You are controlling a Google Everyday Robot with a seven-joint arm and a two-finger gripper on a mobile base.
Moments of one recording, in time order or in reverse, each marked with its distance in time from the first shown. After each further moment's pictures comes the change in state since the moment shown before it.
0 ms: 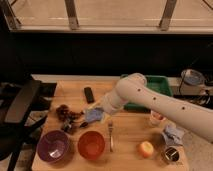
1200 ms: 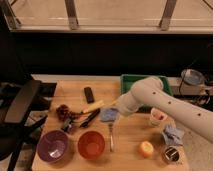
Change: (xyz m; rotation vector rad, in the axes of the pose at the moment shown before) arm 0.061 0.029 -0.022 0.003 0.070 0.155
